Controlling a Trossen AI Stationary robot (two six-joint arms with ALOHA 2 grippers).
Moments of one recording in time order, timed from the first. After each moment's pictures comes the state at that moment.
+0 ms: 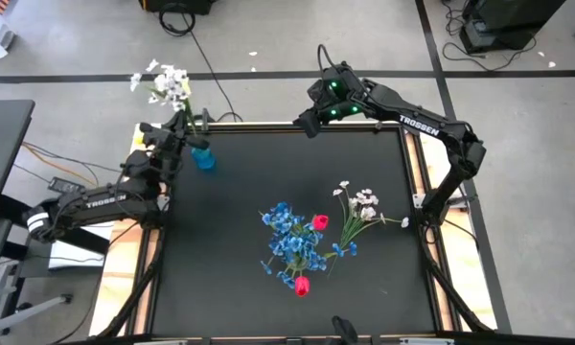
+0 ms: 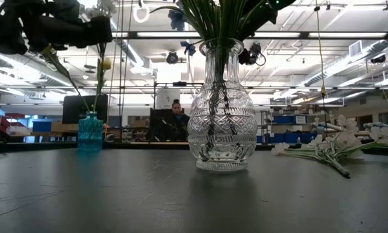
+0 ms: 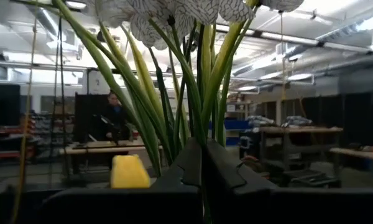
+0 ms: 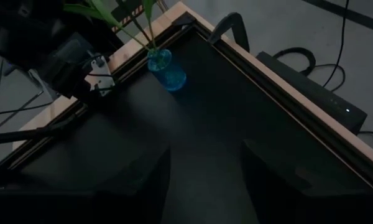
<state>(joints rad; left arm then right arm) 0.54 0.70 0.24 1.01 -0.67 0.31 -0.58 1.69 1.63 -0.59 -0.33 0.30</state>
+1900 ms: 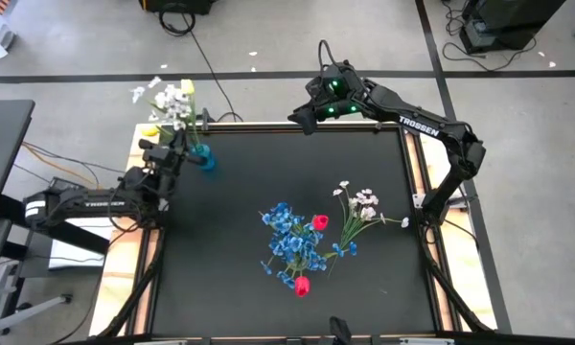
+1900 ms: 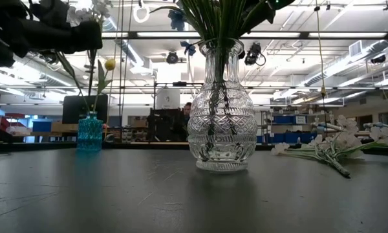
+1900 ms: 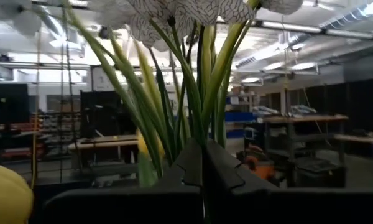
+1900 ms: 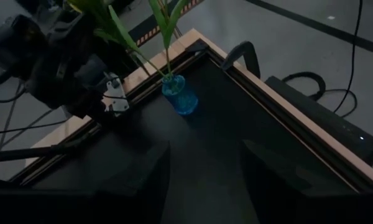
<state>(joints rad) 0.28 0.65 0.09 1.20 -0.91 0.51 -0.57 1.69 1.63 -0.48 -0.34 0.32</state>
